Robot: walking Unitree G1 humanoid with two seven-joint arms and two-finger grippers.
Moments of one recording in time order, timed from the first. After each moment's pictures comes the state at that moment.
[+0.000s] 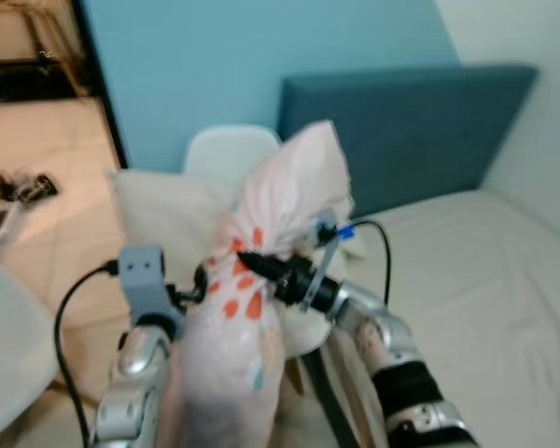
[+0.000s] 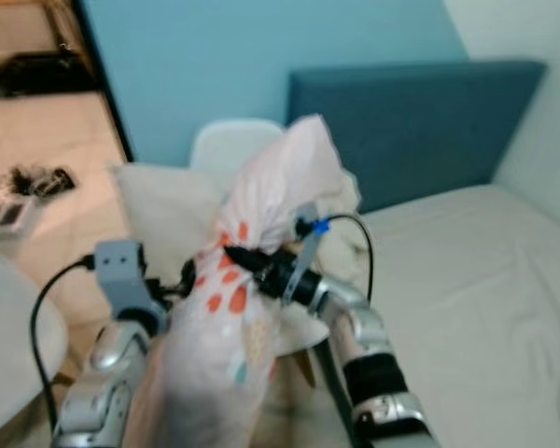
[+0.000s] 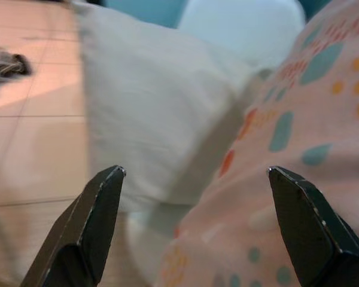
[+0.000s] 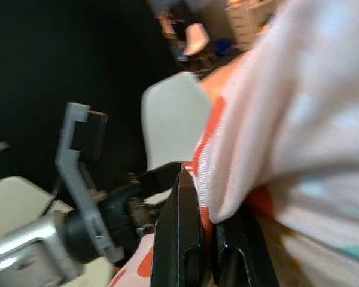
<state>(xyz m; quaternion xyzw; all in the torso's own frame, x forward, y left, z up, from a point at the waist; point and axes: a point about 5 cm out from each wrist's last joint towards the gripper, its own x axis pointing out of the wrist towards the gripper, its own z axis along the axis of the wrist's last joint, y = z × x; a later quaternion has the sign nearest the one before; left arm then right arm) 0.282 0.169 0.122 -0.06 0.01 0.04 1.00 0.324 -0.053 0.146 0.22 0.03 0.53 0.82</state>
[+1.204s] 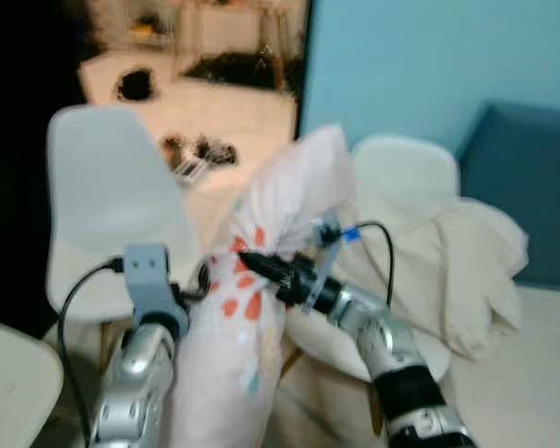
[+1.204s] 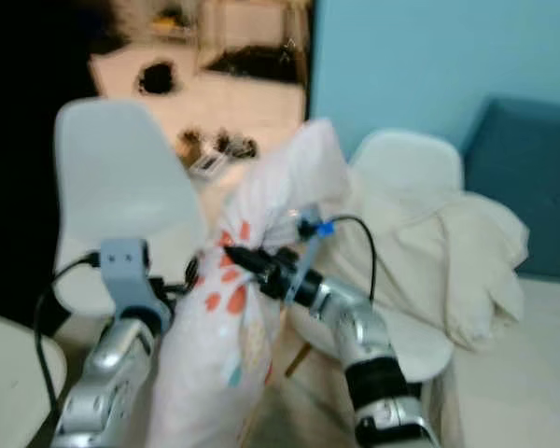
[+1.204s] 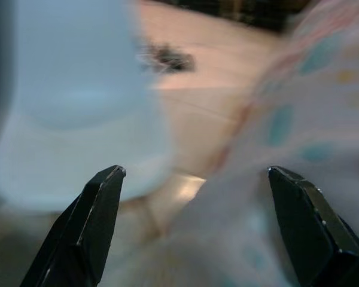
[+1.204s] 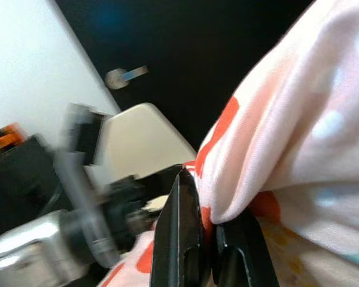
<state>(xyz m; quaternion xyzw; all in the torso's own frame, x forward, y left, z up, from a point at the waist) 0.282 0.168 0.120 -0.05 0.01 0.04 1.00 0.320 -0.051 0.147 0.22 0.02 0.55 0.81</state>
